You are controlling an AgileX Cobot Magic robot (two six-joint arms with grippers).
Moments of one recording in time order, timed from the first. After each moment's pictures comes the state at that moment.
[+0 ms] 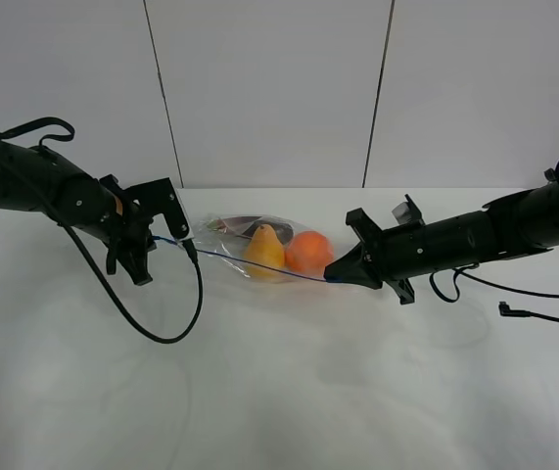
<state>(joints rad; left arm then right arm) -0.24 1.89 -1.08 0.38 0.21 0.57 0.11 1.95 -0.94 1.47 0.82 -0.91</state>
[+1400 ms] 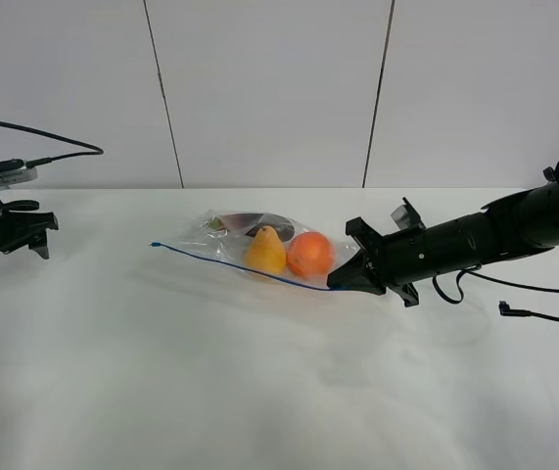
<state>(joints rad) 0.21 1.89 -1.16 0.19 0.52 -0.33 0.11 1.95 -0.94 1.40 0.81 -0.92</state>
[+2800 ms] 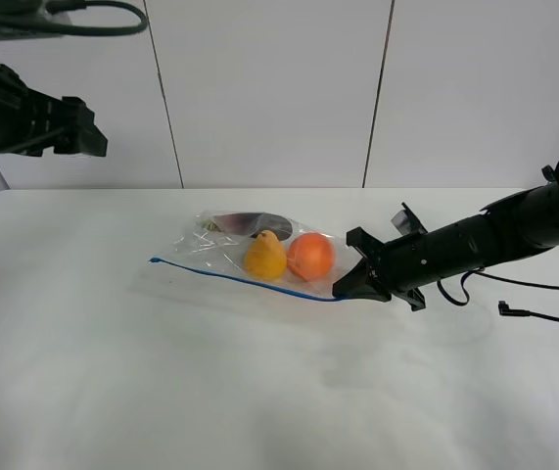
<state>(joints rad) -0.13 1.33 -1.16 -0.09 0.62 0.05 0.11 1.95 -0.94 1.32 0.78 -0.89</state>
